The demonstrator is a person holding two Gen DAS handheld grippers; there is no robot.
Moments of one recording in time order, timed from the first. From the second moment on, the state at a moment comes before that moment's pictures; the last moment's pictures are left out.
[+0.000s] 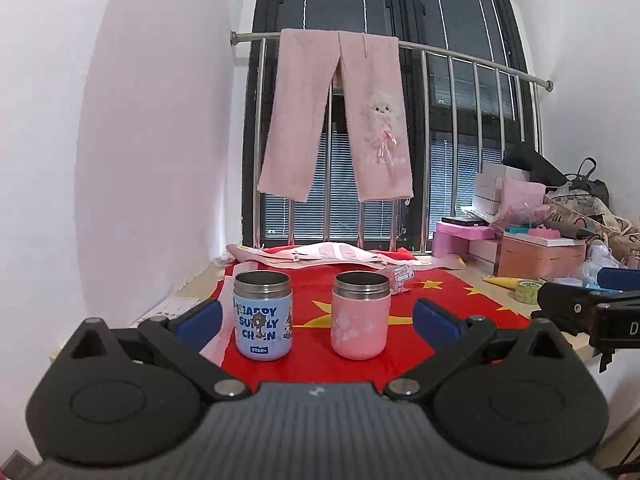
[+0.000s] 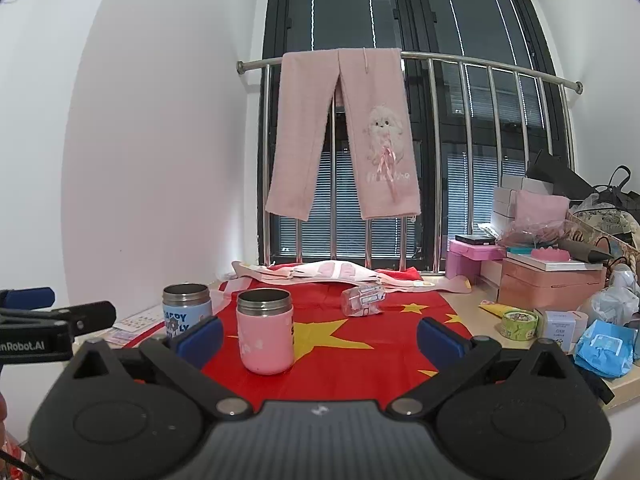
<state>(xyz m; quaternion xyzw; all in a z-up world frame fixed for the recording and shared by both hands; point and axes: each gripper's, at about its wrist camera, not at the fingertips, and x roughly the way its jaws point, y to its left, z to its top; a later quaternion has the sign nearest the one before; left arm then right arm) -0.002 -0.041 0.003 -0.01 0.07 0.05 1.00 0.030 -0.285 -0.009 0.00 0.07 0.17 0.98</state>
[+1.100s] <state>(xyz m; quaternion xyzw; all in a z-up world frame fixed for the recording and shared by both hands) -0.003 -0.040 0.002 -0.01 0.06 0.05 1.00 0.030 -0.283 -0.011 -0.01 0.07 0.17 0.98</state>
